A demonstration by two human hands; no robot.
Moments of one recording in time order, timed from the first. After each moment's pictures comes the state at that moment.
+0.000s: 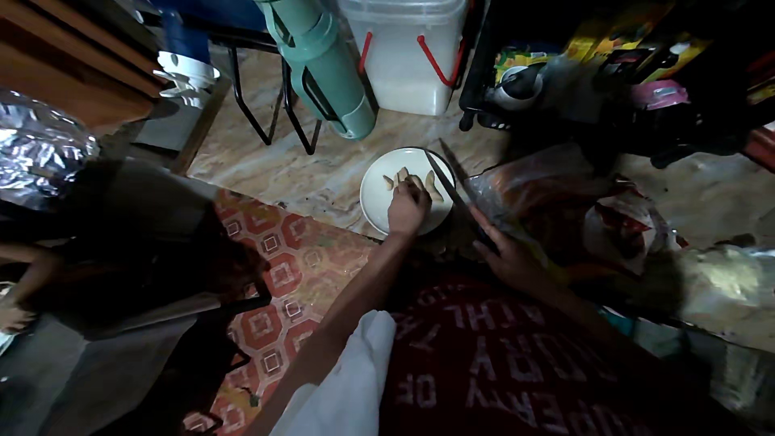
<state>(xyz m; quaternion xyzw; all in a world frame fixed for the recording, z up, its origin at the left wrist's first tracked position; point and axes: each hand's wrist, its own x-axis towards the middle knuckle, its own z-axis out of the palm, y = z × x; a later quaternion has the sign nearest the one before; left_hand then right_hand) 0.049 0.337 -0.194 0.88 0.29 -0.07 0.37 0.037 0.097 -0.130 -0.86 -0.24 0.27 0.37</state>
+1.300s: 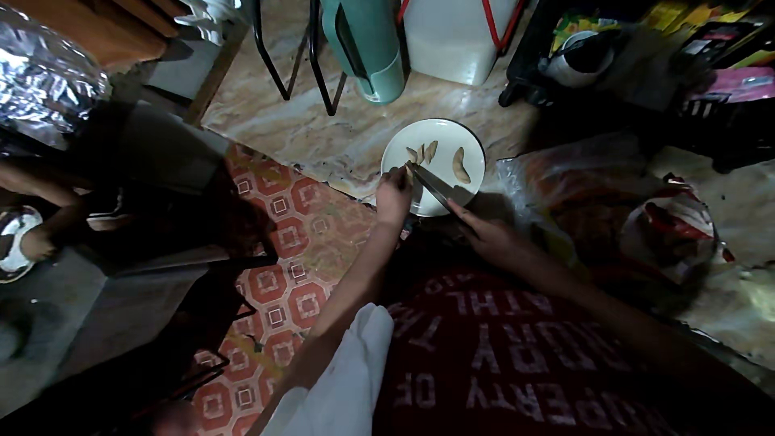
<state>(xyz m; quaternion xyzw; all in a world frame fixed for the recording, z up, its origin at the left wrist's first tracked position) -0.002 0.387 -0.192 0.85 0.34 -0.01 0.39 0.042 0.166 -0.130 -0.83 -0.34 0.39 0.21</state>
